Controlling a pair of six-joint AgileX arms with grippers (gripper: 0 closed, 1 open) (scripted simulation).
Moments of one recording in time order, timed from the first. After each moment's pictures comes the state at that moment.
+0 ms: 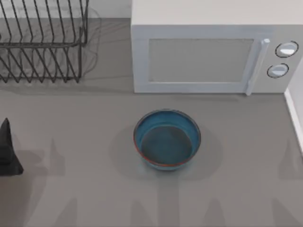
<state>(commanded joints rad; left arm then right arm) -0.07 0.15 0.14 -0.14 -0.03 -0.06 0.00 0.00 0.00 0.00 0.00 0.00</state>
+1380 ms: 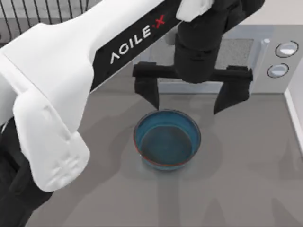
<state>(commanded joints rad) -0.85 2.38 2.52 -1.73 -0.02 -0.75 0.00 0.00 0.00 0.00 0.00 0.00</state>
